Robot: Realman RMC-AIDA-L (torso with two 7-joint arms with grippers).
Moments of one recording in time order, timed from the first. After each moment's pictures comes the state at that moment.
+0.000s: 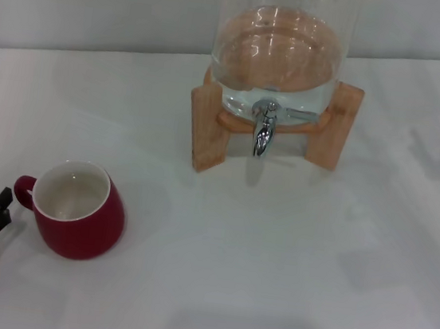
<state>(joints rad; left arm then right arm) -0.23 -2.08 -1.77 -0.19 0.54 -1.19 2.83 0.38 2.02 -0.97 -0.04 -0.48 -1.56 0.52</state>
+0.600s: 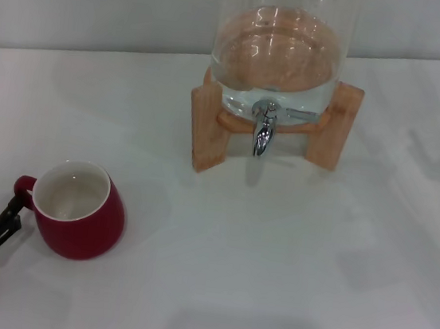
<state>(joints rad) -0.23 -2.08 -1.77 -0.19 0.57 -1.19 2.83 0.38 2.02 -0.98 -0.04 -0.48 -1.56 0.52</state>
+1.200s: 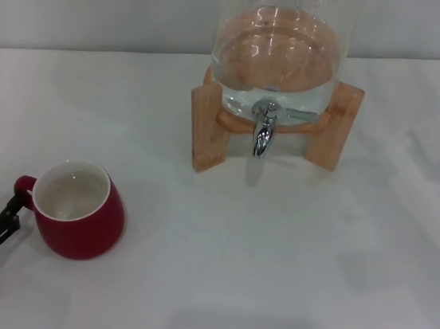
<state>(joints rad) -0.23 -2.08 -1.77 -0.19 0.57 -1.18 2.83 0.38 2.02 -0.98 -0.04 -0.48 -1.56 0.52</state>
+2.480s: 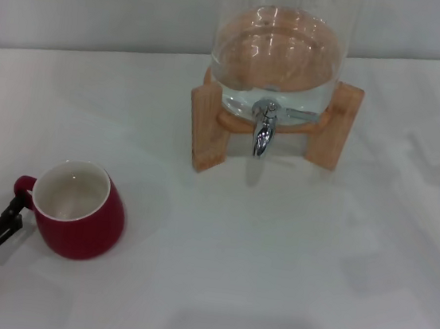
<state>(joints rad) -0.24 -2.08 -1.77 -0.20 0.59 -1.18 2.83 0.37 2.02 -1.00 -0.03 -0.48 -1.56 0.52</state>
